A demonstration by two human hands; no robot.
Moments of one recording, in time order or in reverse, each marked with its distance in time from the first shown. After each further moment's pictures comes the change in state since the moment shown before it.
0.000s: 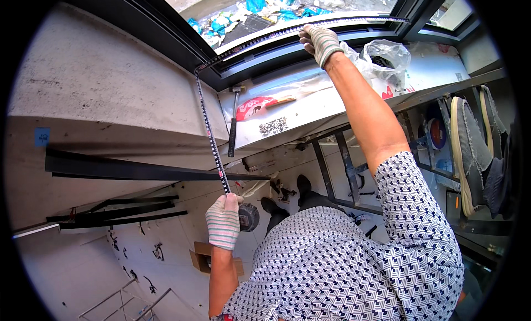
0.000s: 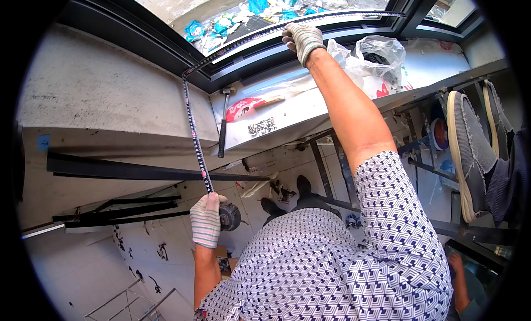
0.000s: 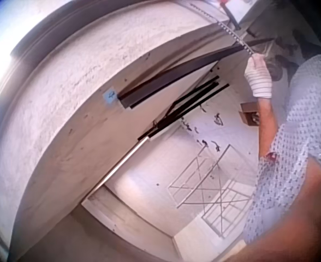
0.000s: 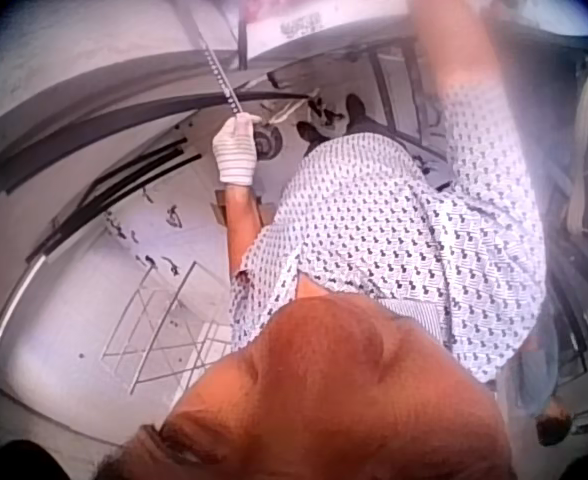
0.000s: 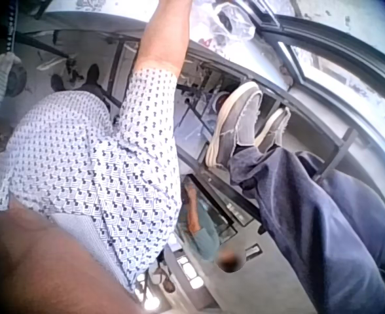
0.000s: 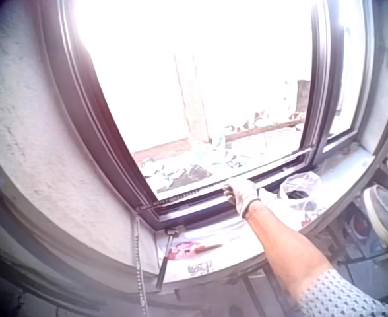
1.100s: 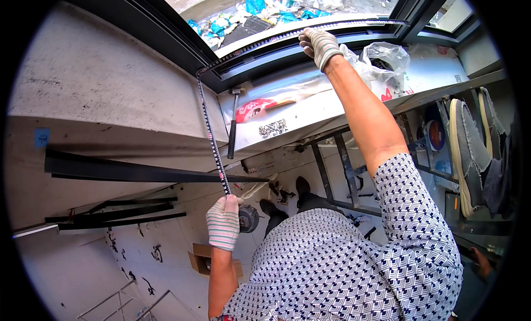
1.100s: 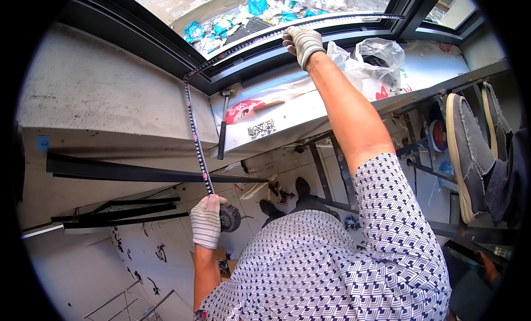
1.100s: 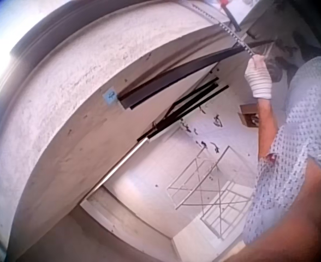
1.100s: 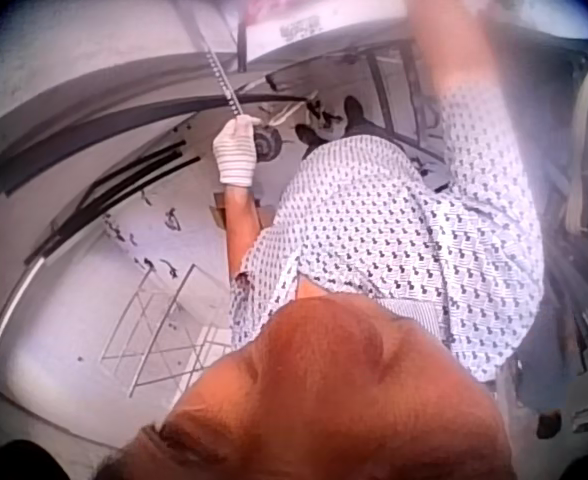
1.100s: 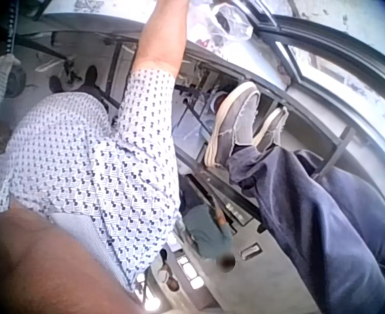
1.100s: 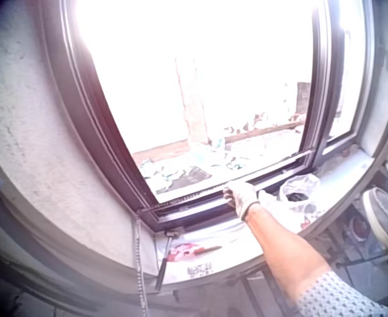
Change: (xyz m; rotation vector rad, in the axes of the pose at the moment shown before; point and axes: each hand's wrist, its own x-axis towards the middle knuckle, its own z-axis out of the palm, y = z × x) left_hand 0.002 -0.001 0.000 -0.020 -0.005 0.001; right_hand 0.003 0.002 -0.001 -0.007 -0.020 0.020
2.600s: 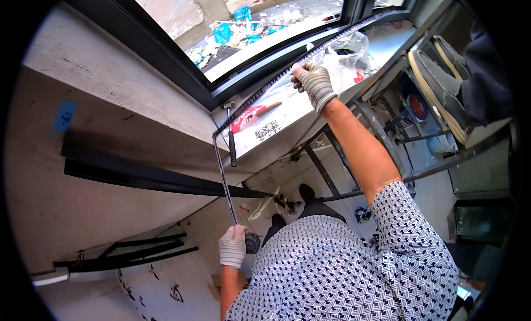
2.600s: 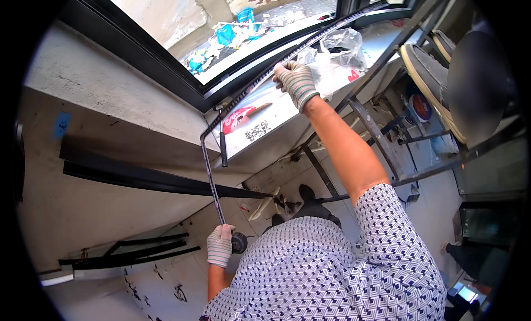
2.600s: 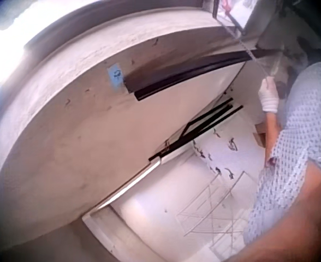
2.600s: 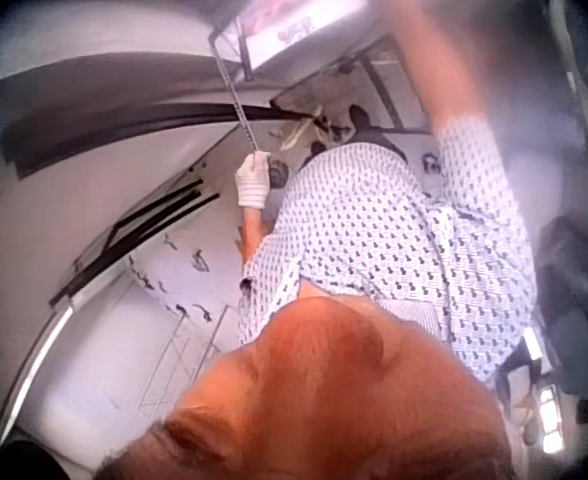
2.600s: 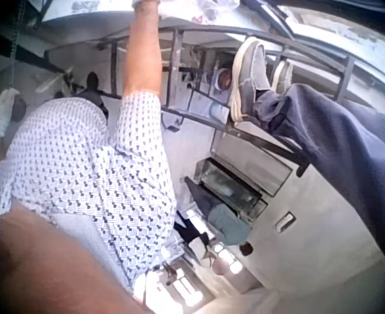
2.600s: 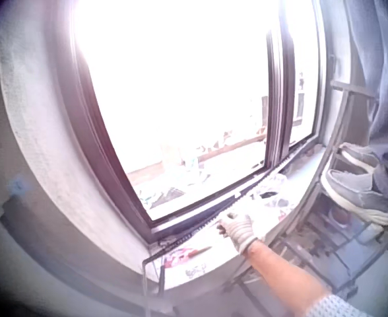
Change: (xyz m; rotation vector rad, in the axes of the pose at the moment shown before) left_hand -0.016 -0.134 -0.063 0.236 -0.182 0.064; right_hand -0.153 0.040 -0.027 -0.175 0.059 -0.286
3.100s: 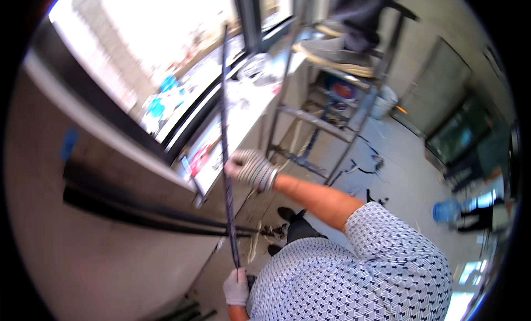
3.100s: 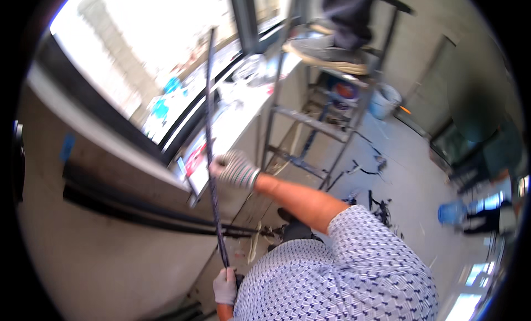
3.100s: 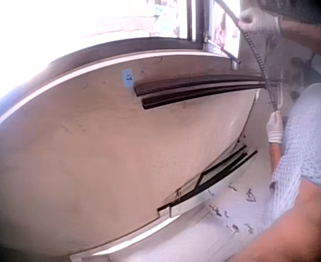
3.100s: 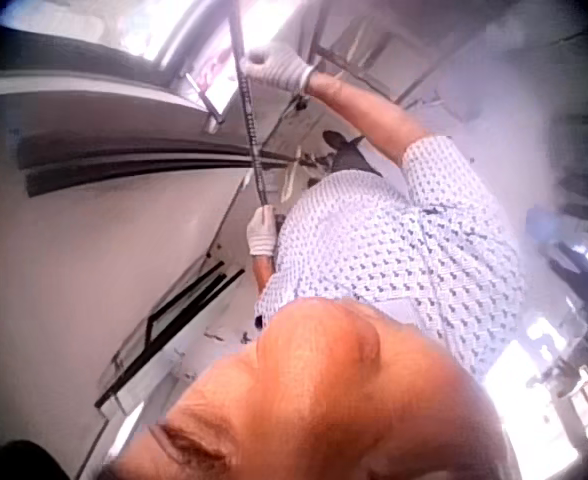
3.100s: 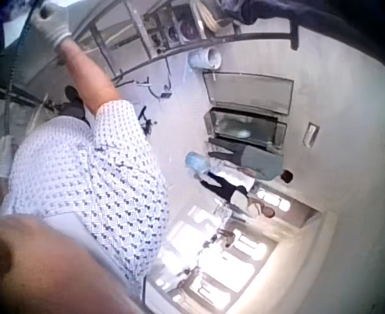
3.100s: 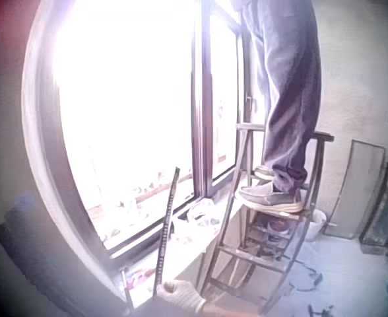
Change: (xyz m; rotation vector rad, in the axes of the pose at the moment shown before) left_hand -0.046 -0.061 -0.009 0.254 -0.223 0.306; right_hand -0.208 0.015 0.010 -0.371 -0.153 -0.281
